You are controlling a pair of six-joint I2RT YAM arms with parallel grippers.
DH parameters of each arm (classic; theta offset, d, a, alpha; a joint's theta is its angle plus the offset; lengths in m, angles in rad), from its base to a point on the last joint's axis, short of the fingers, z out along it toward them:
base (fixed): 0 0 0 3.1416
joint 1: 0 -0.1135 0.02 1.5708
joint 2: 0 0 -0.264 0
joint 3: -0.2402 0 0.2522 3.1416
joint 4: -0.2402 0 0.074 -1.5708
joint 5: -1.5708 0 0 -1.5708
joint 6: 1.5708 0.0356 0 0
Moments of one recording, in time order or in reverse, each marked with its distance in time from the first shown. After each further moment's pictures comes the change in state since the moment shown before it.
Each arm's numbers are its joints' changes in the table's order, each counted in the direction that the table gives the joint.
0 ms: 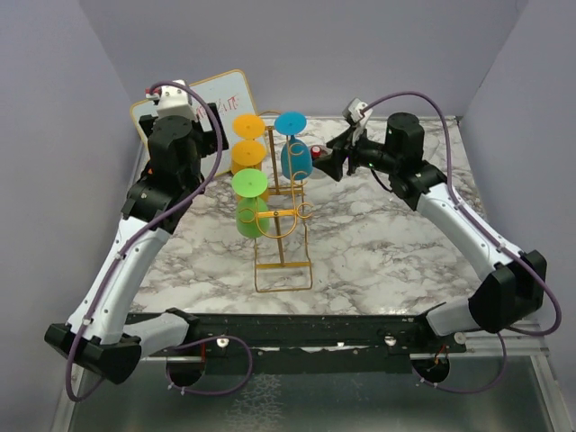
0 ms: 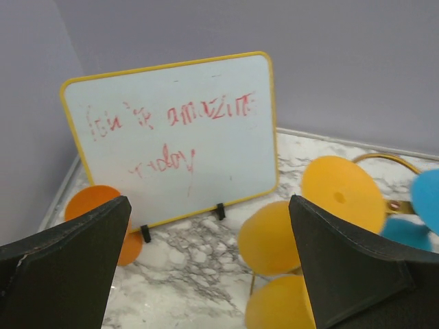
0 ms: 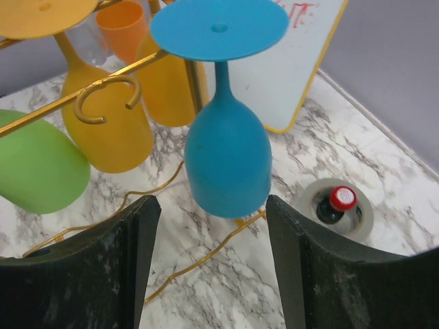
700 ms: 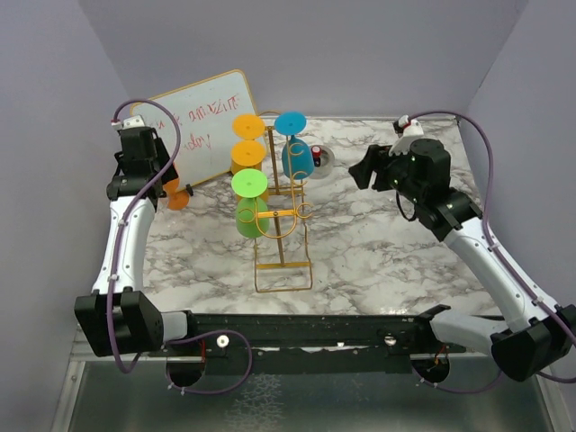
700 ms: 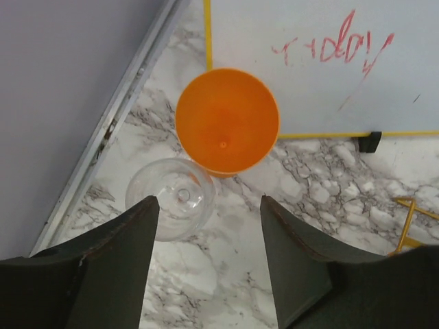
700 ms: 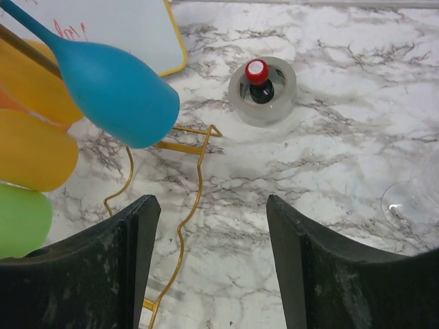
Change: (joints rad) left arm -0.545 0.159 0.151 -0.160 -0.269 -0.044; right arm -0.001 -0.314 0.164 -0.253 -0.594 0.402
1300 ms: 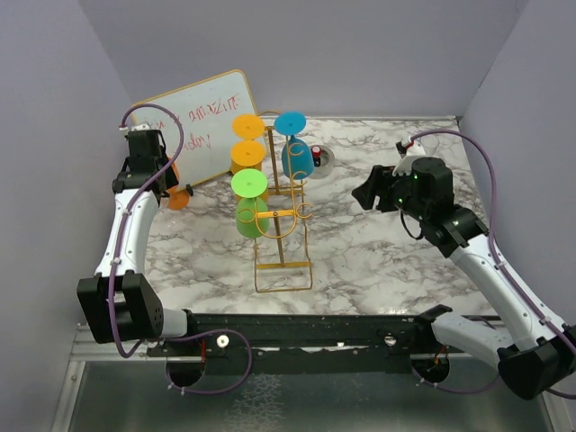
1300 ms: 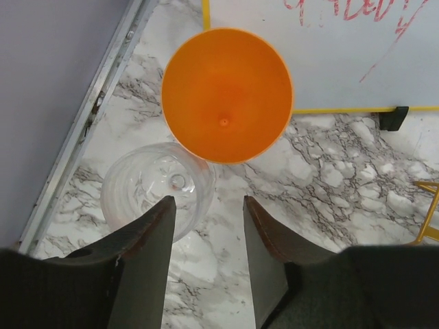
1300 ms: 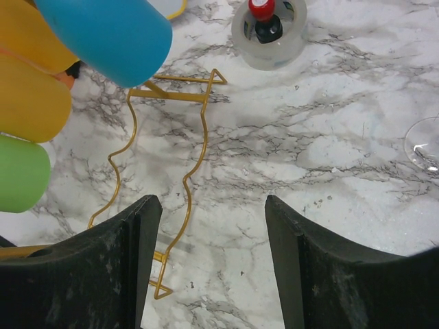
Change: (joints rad) left arm -0.006 0.076 0.029 -0.040 -0.027 -0.025; right arm 0.000 -0.133 0.133 -0.114 0.031 0.084
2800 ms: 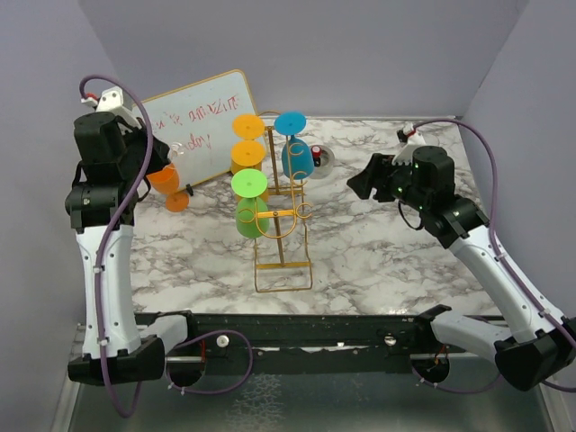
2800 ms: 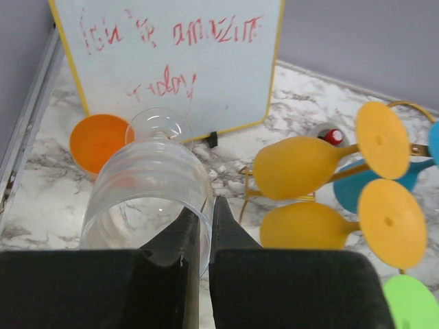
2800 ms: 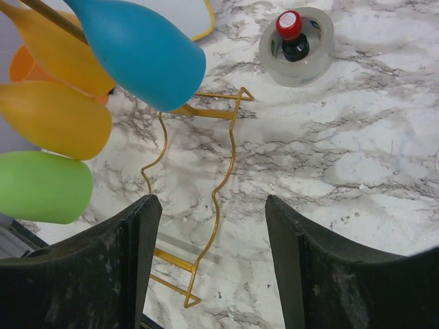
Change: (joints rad) left arm -0.001 -0.216 -0.339 -0.227 -0.369 -0.030; right arm 0.000 0.062 -0.093 -0.004 0.048 0.051
